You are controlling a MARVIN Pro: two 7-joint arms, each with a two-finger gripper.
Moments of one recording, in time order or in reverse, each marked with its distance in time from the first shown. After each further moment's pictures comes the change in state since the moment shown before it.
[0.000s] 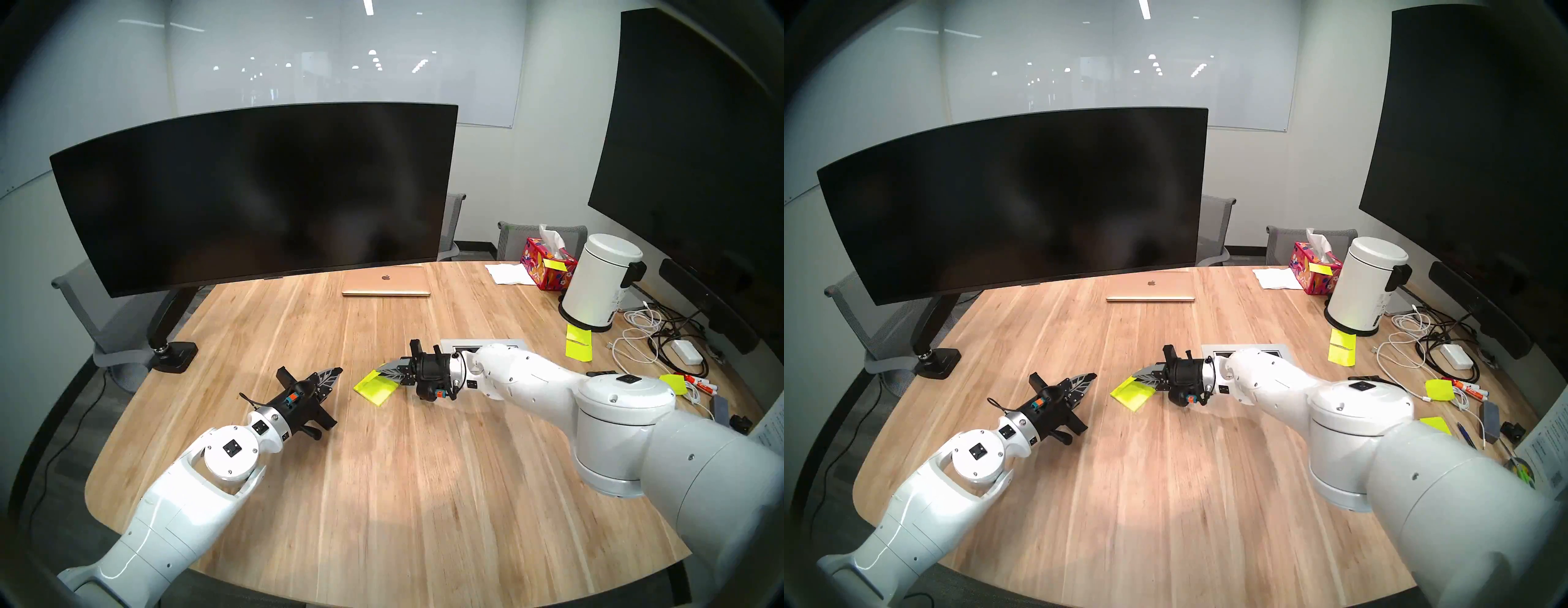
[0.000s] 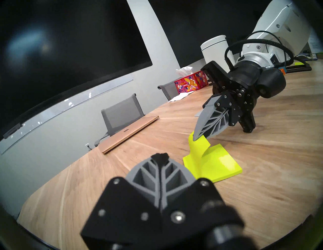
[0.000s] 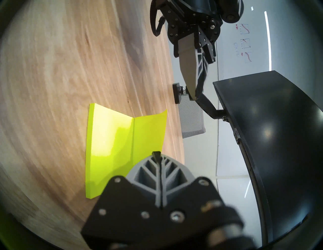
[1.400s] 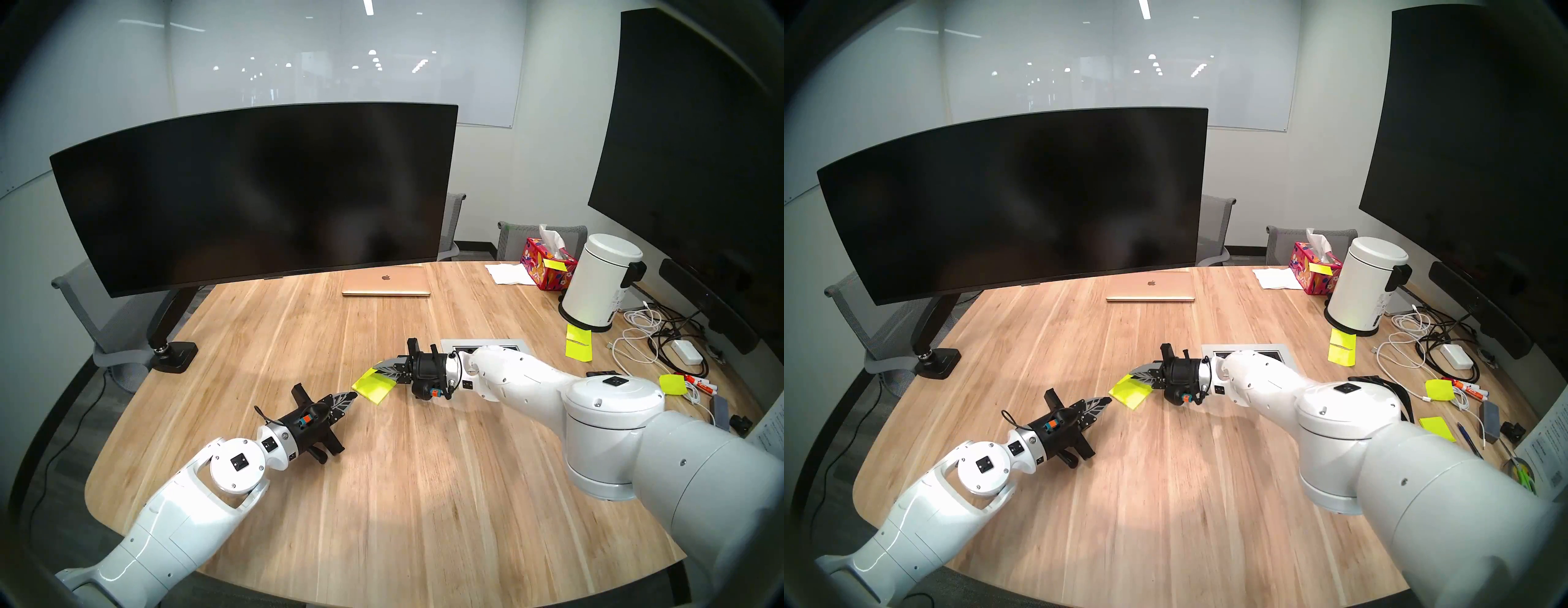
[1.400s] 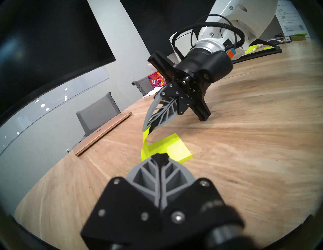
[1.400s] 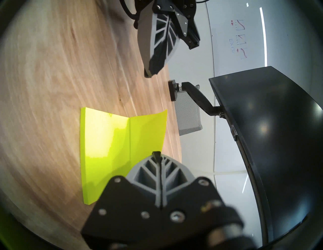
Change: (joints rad) left arm 0.032 0.016 0.047 0.016 0.070 -0.020 -0.055; right arm -0.001 -0.044 -0.057 0.059 0.069 0.000 -0.027
